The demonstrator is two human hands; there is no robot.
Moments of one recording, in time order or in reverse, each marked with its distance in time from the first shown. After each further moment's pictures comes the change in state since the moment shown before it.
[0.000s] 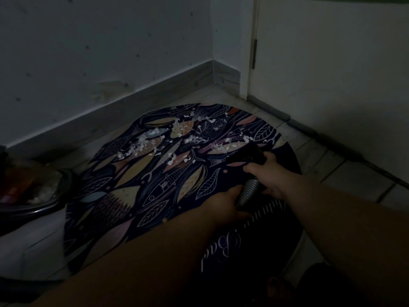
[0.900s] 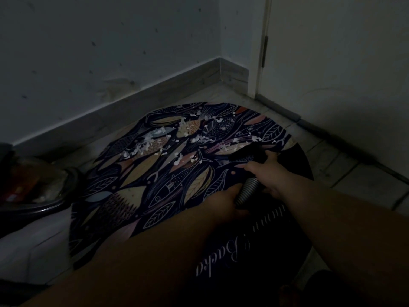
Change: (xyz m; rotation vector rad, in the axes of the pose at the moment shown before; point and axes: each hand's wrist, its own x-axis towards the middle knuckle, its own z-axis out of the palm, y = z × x) left_hand 0.006 -0.024 -0.019 0.035 0.023 -0.007; right_hand 0.018 -0.013 0.029 0.012 0.037 -0.002
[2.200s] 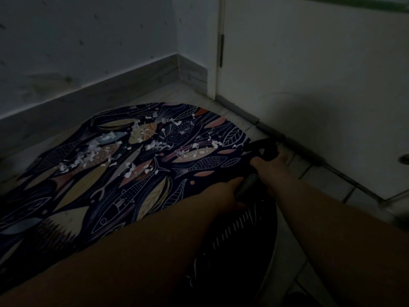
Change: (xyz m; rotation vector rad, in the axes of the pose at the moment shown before) left_hand 0.111 0.074 0.002 0.101 -0.142 0.122; right_hand 0.053 0.005 -0.099 0.170 0.408 -0.009
